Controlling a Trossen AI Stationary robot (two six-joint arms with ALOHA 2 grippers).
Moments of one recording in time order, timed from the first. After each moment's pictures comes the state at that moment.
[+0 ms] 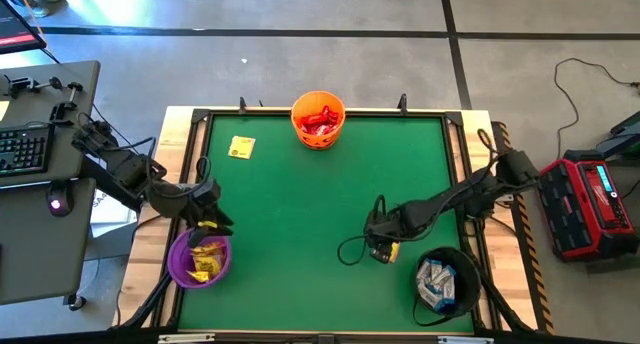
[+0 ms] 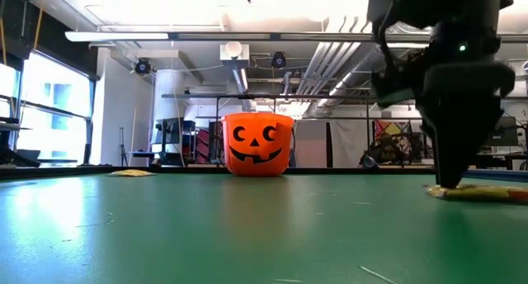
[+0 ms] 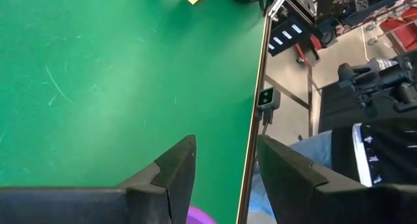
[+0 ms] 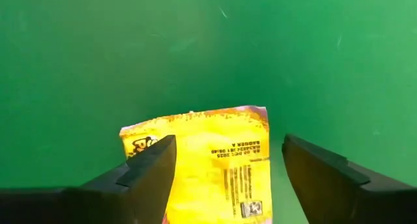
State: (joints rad) left arm -0.61 0.80 0.98 -0.87 -0.21 -0.98; right arm 0.34 1.64 0.90 -0.65 0.06 0.84
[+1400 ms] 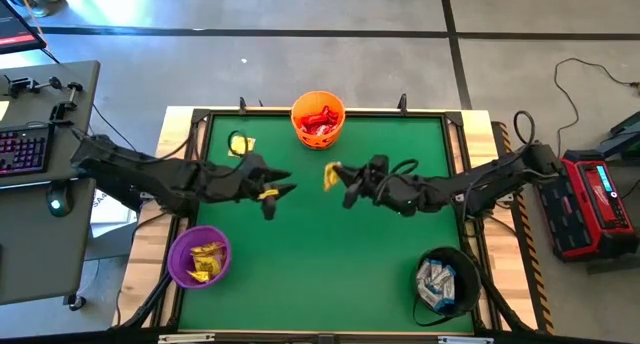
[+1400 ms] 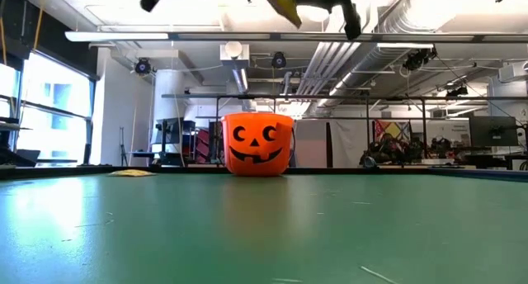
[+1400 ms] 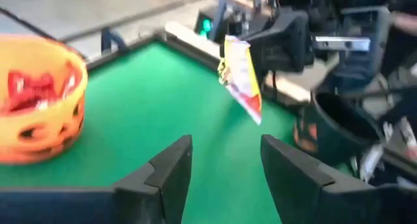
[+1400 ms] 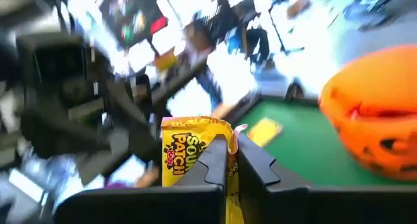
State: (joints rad) left arm -0.27 1.10 0.97 -0.29 -0.54 -0.55; right arm 0.22 1.43 0.90 0.42 0.72 0.61
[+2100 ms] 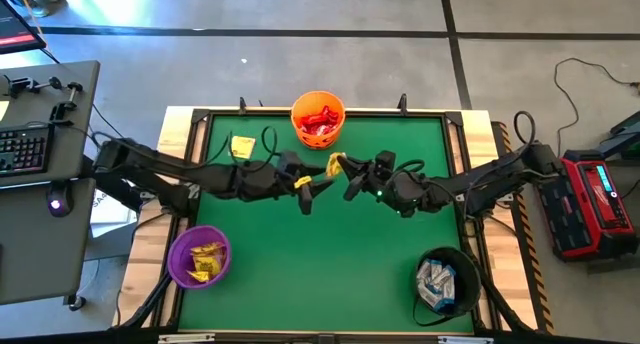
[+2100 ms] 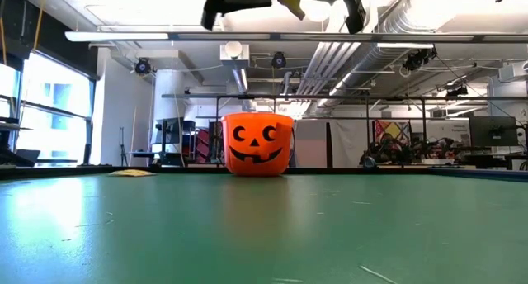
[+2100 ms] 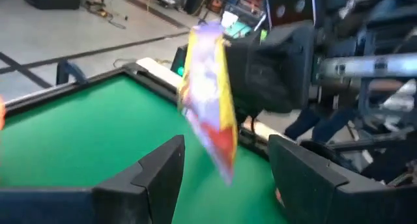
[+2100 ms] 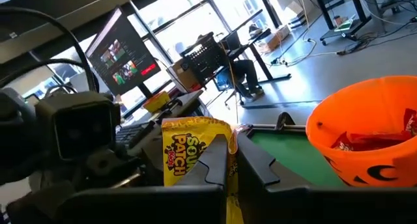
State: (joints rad) left arm -0.14 1.40 0.99 0.23 -0.42 -0.48; right arm 0.22 1.43 0.90 0.57 0.86 0.58
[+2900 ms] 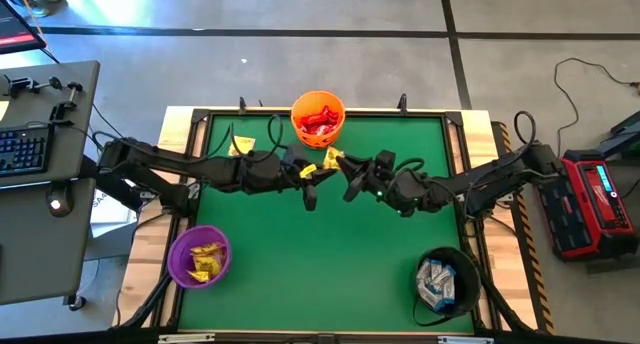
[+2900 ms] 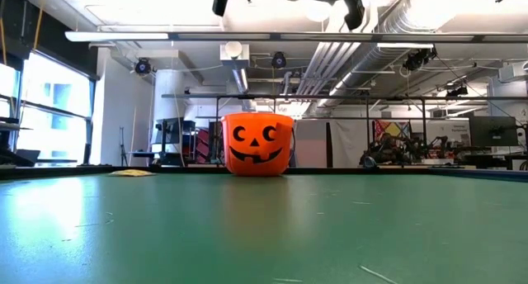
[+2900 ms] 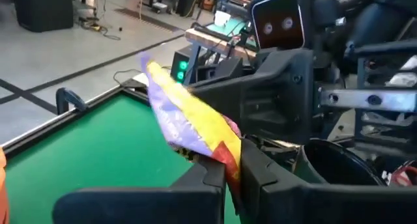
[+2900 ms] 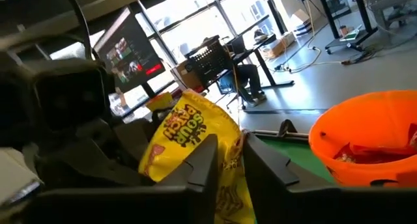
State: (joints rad) left arm -0.09 1.44 1.11 0.15 -0.36 -0.34; right arm 0.22 1.43 0.90 0.60 0.85 0.50
